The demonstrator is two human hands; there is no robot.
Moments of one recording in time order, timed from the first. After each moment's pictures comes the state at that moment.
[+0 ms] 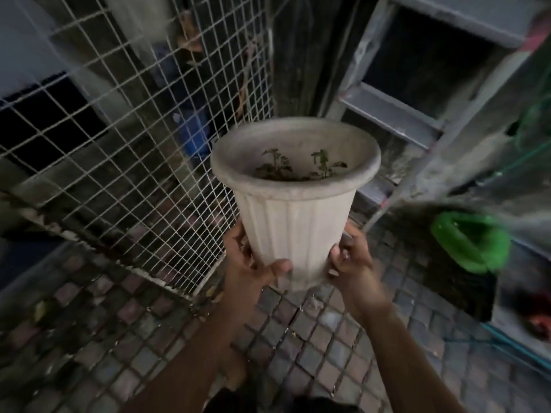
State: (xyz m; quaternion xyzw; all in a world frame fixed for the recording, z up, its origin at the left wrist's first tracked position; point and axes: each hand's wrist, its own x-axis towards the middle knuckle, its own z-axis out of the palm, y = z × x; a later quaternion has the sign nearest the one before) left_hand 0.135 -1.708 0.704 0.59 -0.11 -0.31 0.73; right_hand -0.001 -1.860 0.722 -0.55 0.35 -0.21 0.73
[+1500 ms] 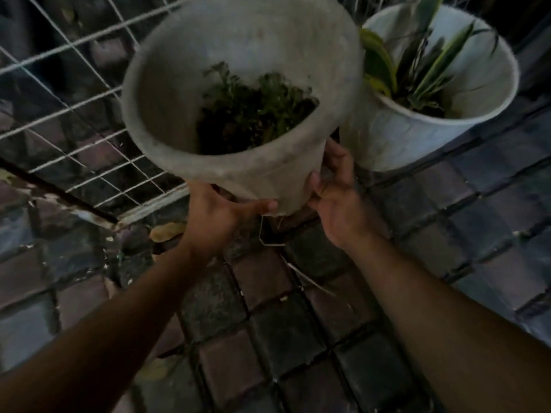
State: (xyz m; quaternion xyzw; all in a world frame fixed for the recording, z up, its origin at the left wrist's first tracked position) left_hand 0.284 -1.788 -0.049 0.77 -0.03 -0.05 0.63; right_hand 0.256 -1.987 -0.060 -0.54 0.13 -0.03 0.83
